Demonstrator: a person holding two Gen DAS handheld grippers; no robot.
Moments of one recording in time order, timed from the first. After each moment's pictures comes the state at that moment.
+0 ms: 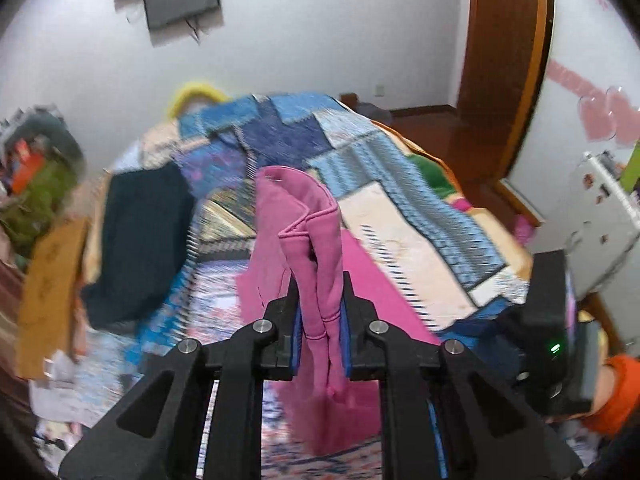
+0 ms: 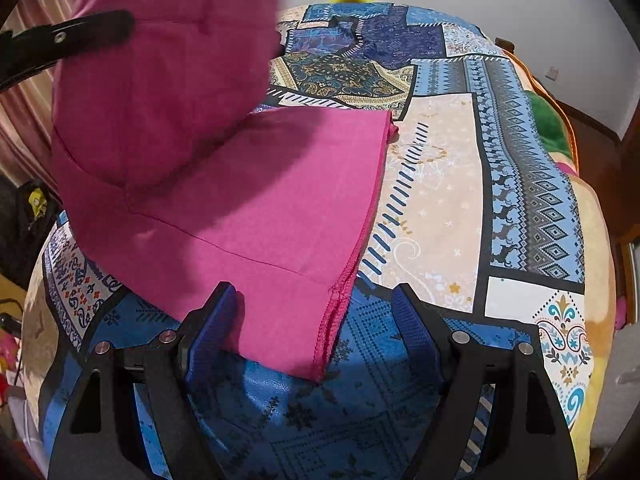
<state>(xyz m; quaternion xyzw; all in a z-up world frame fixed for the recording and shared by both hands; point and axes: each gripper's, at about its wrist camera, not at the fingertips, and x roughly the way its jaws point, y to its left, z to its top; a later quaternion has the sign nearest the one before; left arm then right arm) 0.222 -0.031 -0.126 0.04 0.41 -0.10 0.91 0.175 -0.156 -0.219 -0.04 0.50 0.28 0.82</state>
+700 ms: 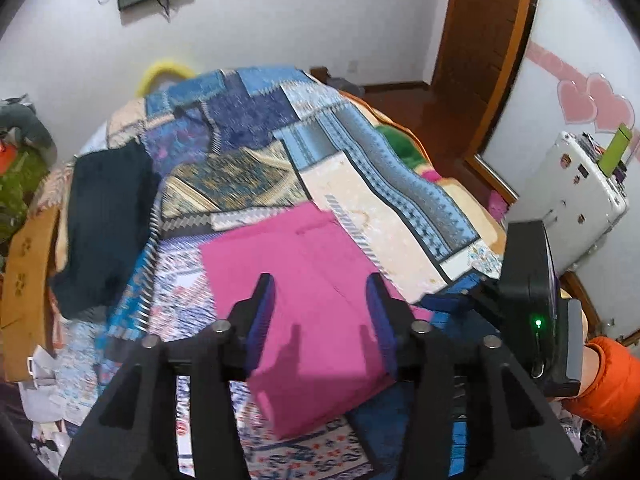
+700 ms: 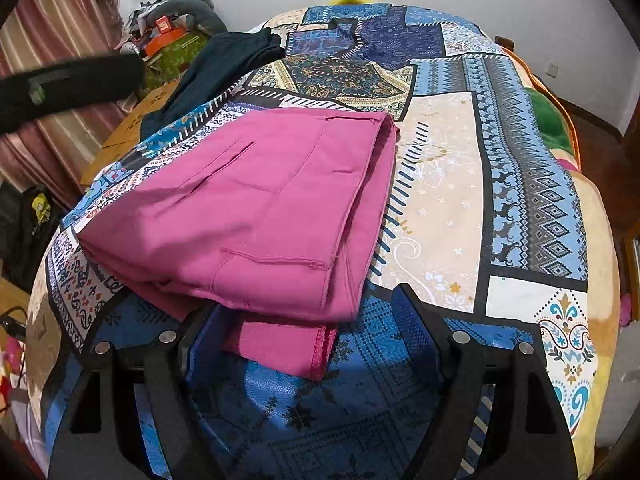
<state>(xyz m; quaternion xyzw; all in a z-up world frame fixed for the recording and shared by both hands) 0.214 -0.043 -0.136 0.05 0.43 -0.13 0.89 0.176 -0.156 -0.219 -0.03 0.49 0.28 0.82</state>
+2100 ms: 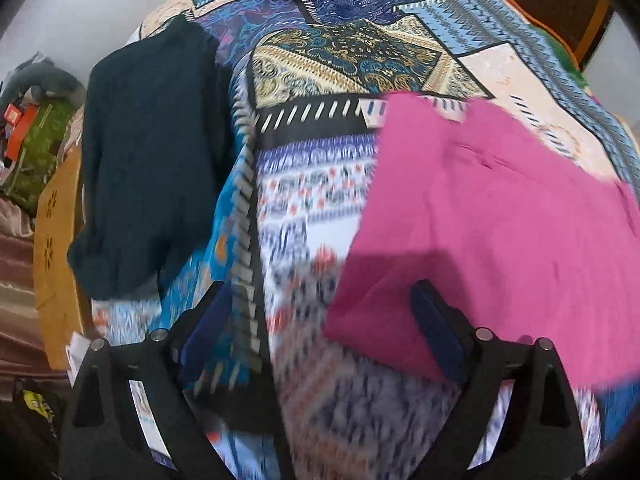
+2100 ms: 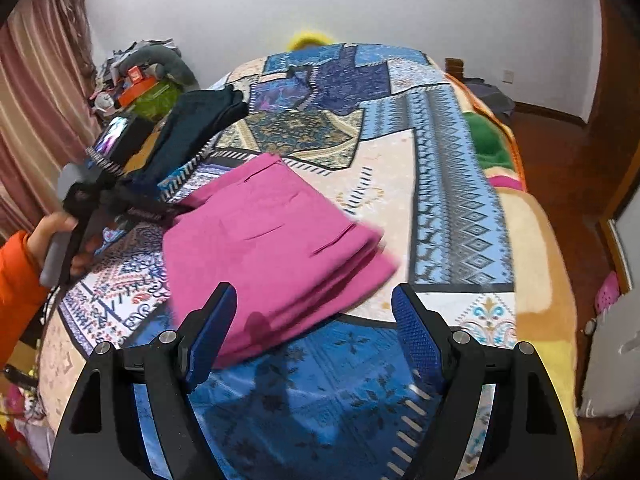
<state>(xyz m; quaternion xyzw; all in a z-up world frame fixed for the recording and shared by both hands) 0.308 0.070 -0.260 0.11 0.58 -0.02 0.80 0.177 -0.193 -0.179 0.02 0.45 0.23 0.86</state>
